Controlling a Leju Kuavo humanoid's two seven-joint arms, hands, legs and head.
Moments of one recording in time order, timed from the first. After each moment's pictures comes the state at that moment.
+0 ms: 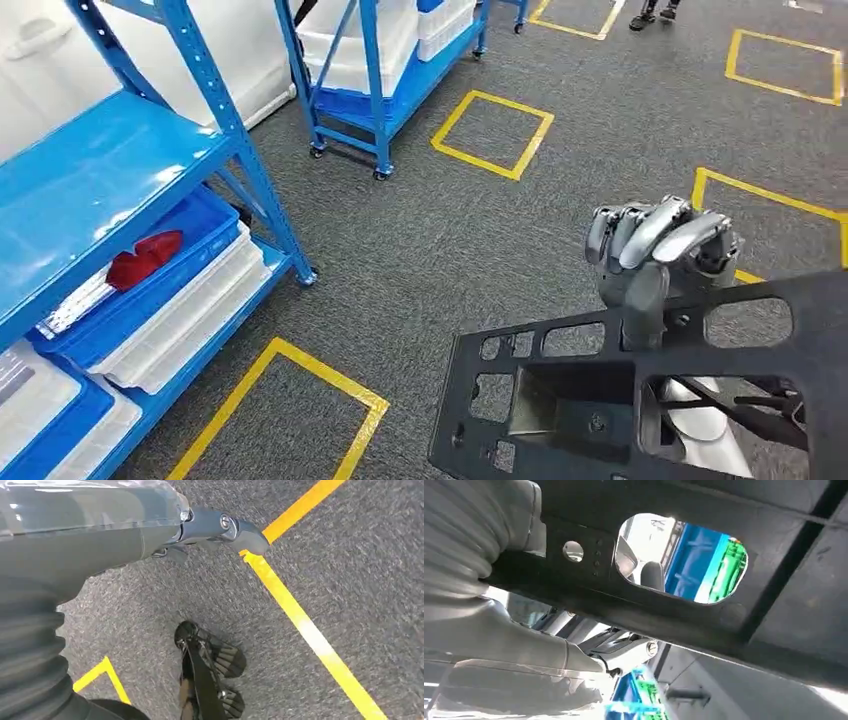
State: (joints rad) left arm -0.06 -0.03 1.11 -0.22 -0.54 0.10 -0.25; right arm -0.35 -0.21 0.40 -2.05 -0.24 0.06 -0.65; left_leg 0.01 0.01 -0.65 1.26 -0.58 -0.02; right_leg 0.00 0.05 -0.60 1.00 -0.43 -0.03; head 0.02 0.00
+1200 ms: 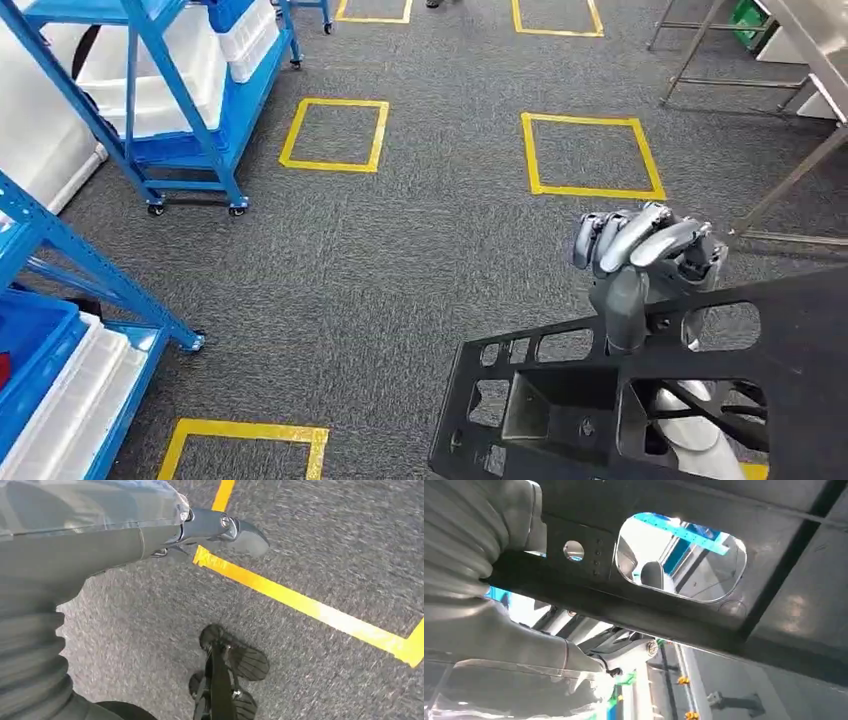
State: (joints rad) left arm -0.05 -0.03 1.10 -0.22 -0.58 0.10 -0.23; right arm -0.33 -0.23 0.44 -2.08 -0.19 -0.02 -0.63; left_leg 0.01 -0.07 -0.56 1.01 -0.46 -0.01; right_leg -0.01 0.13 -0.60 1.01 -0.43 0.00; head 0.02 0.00
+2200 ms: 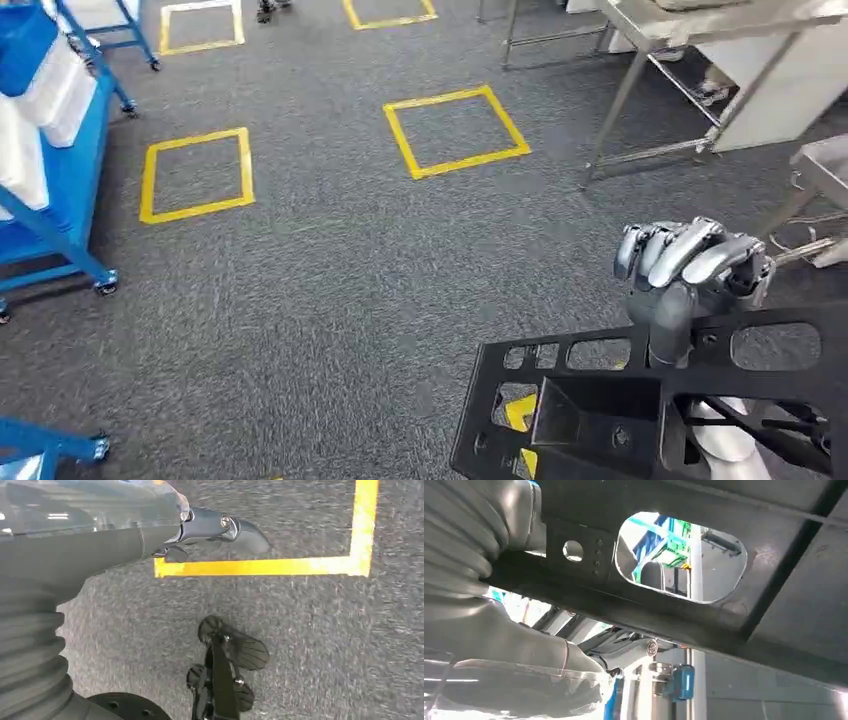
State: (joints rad) left arm -0.05 -0.04 1.10 -0.22 -0.61 0.07 -0.26; right arm -0.26 -0.27 0.34 -2.11 -0.22 0.05 -0.66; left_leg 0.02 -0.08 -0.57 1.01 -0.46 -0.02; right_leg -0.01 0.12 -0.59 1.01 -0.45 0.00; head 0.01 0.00
